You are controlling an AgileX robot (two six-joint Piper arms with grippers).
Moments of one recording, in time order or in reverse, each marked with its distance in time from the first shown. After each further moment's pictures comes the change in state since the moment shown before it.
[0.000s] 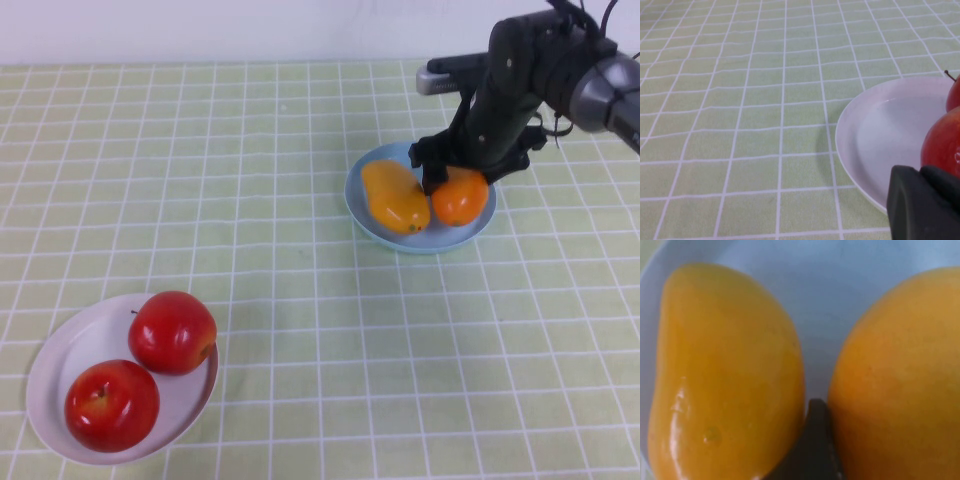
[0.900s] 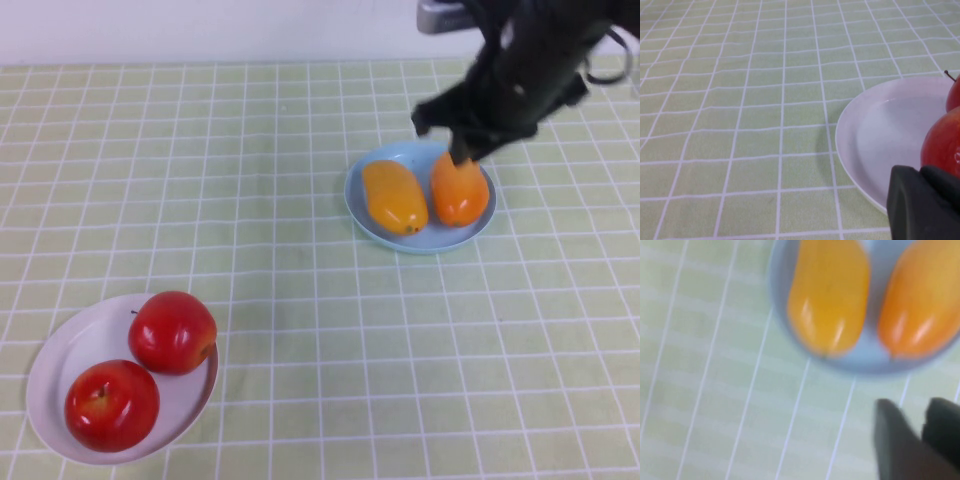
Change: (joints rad) right arm 0.095 -0.423 0.245 0.019 0.134 -0.002; left arm 0.000 0.000 0.000 0.000 0.000 0.000
